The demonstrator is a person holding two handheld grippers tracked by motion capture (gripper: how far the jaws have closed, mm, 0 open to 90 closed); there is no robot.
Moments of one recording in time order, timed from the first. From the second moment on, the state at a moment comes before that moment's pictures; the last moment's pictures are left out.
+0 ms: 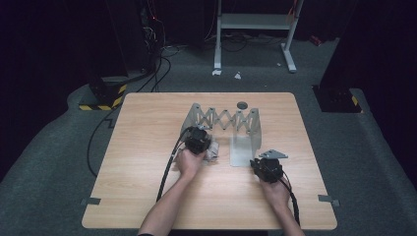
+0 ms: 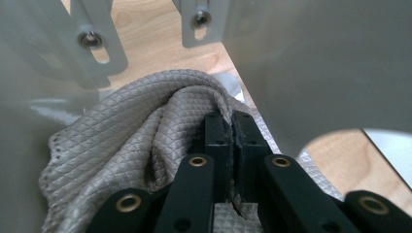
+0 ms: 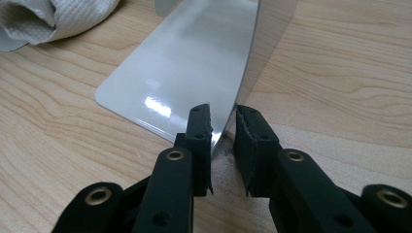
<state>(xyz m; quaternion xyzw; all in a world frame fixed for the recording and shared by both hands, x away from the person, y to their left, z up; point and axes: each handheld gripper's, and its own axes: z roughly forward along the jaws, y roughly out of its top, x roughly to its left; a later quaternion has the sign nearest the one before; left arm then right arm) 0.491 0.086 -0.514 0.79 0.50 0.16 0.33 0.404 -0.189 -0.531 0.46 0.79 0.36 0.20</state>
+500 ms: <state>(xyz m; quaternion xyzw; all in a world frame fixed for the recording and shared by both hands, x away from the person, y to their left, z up) 0.464 0.098 -0.514 0.80 0.48 0.16 0.32 0.404 -0.189 -0.531 0.46 0.79 0.36 0.20</state>
